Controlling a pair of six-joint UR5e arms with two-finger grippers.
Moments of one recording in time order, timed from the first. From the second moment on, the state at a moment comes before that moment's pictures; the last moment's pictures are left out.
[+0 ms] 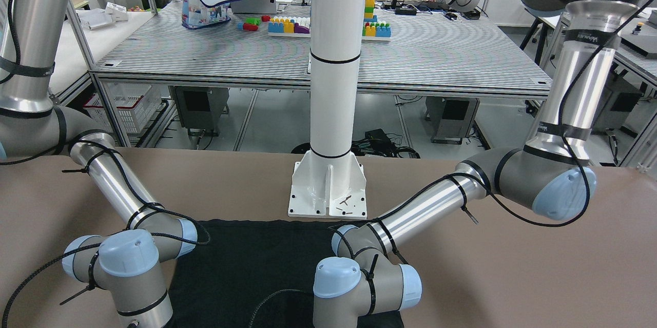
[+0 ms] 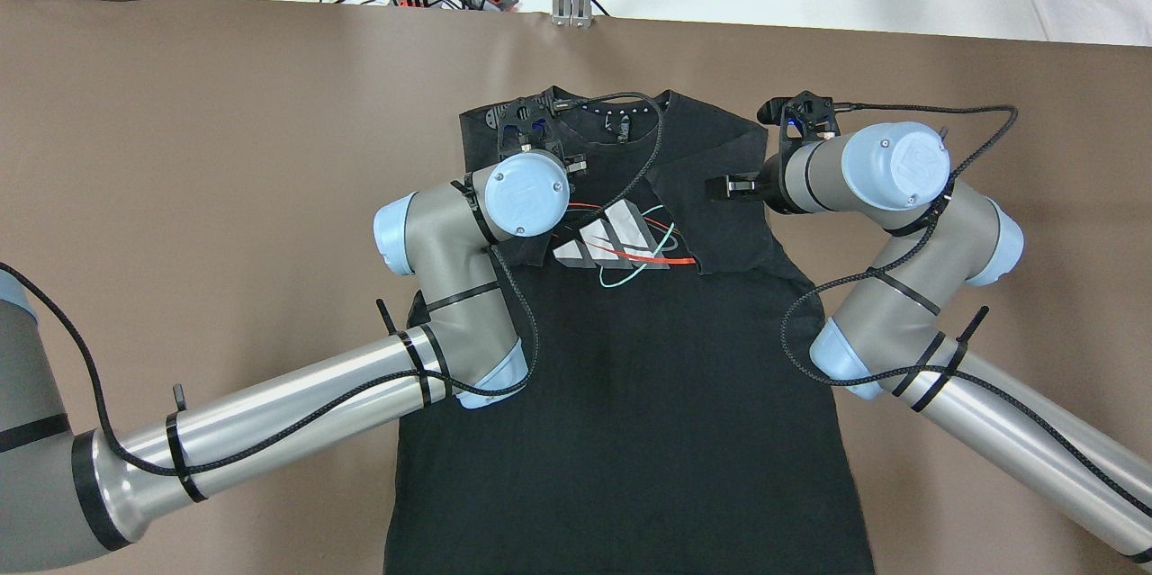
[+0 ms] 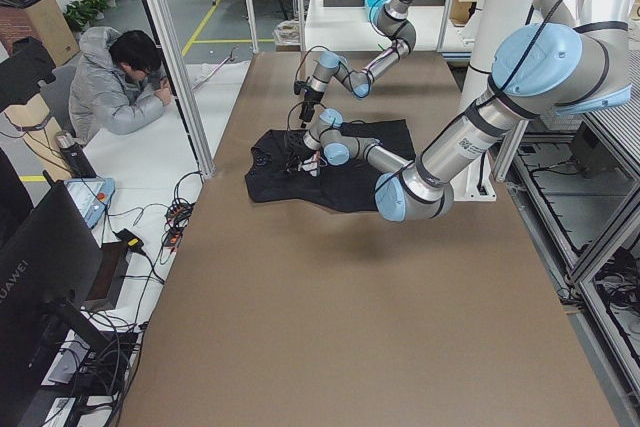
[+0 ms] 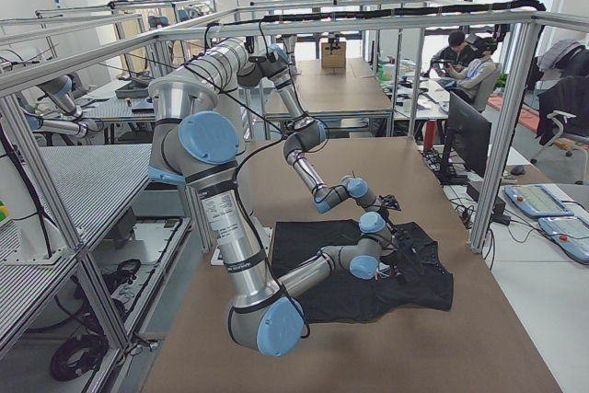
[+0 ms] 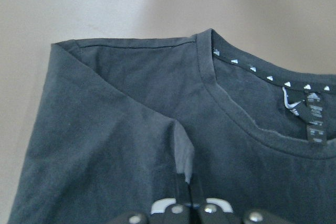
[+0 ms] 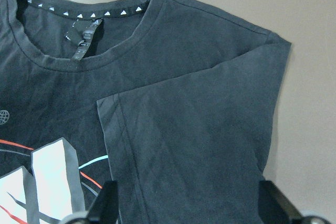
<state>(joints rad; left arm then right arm) -0.59 -2.60 -1.00 -2.09 -1.35 -1.41 0.82 -1.08 1.48 -0.94 1.81 0.98</state>
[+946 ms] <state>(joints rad) -0.58 -2.69 -0.88 -2.09 -1.32 -1.50 0.82 -1.09 1.49 -0.93 1.81 0.98</state>
